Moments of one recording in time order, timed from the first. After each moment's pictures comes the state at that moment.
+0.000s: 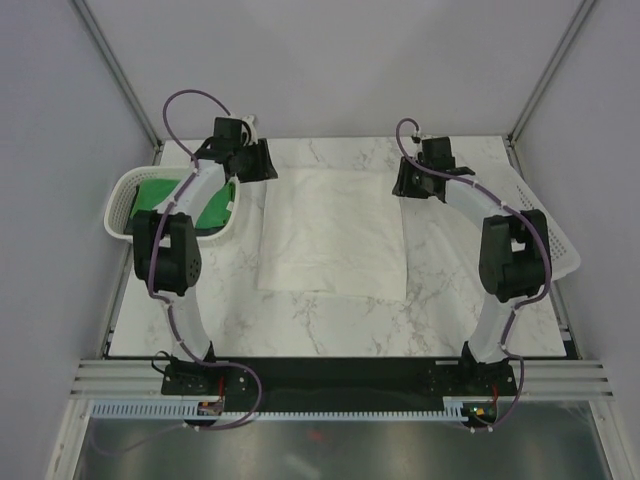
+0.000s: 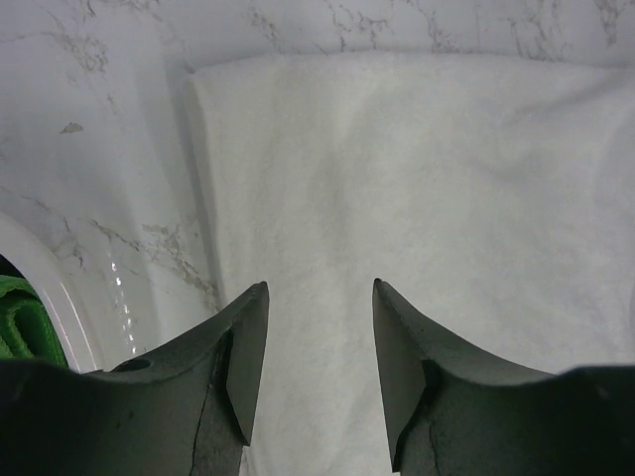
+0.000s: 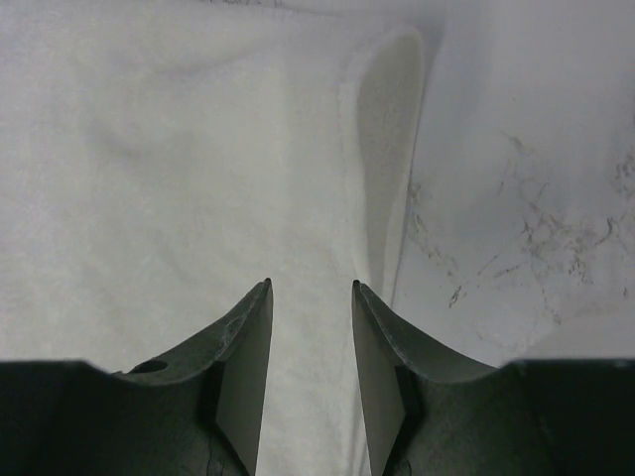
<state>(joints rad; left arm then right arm) -0.16 1.92 1.62 -0.44 0.23 -0.25 0.17 1.86 1.37 -0.29 -0.15 0.26</state>
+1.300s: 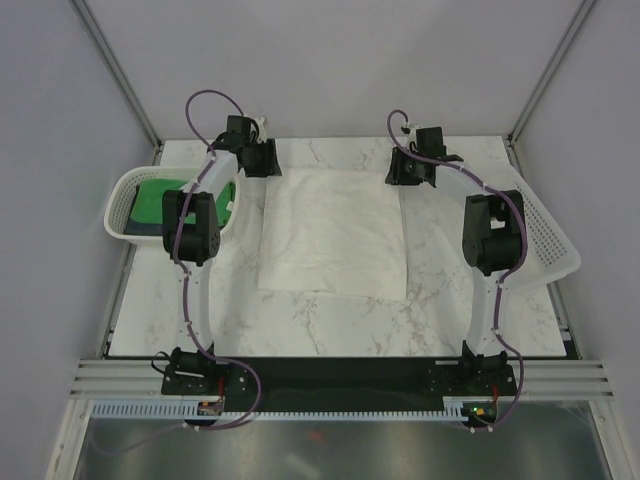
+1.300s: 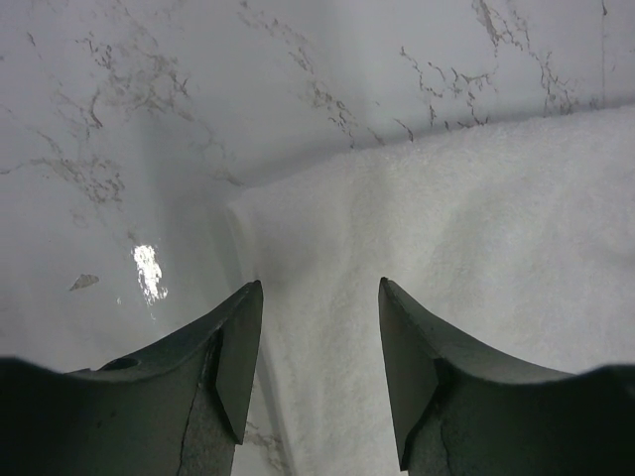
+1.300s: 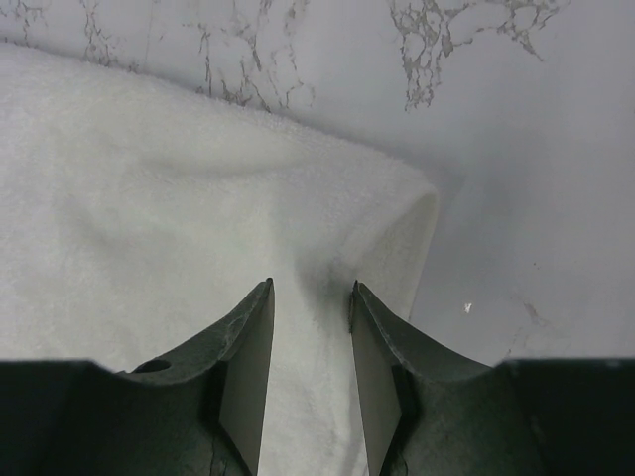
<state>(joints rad) -0.13 2.36 2.01 -0.50 0.27 -0.14 0.14 2.18 1.68 -0.27 -0.25 0.16</state>
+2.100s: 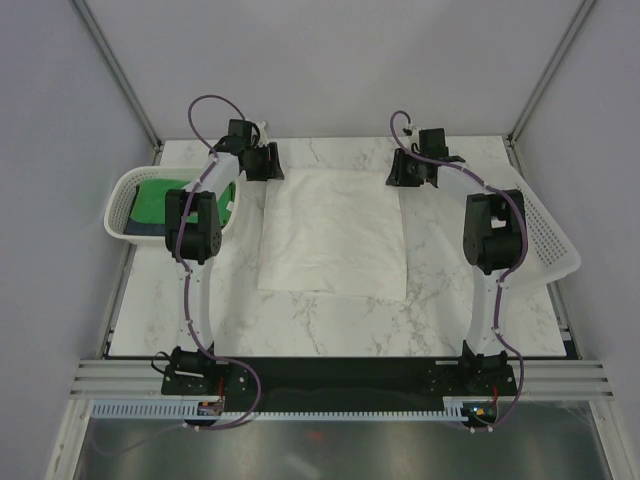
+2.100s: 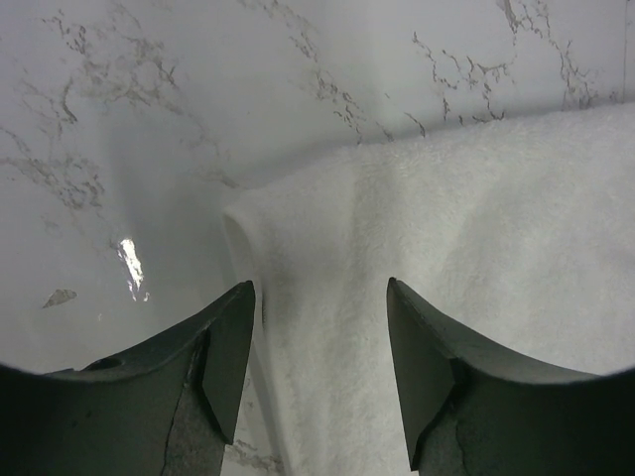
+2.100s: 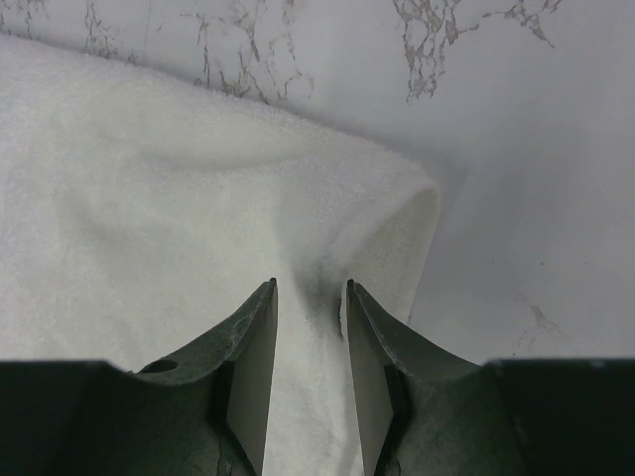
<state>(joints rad) -0.13 2.40 2.02 -0.49 0.30 -0.15 0.13 2.19 1.68 -0.27 -0.30 0.16</state>
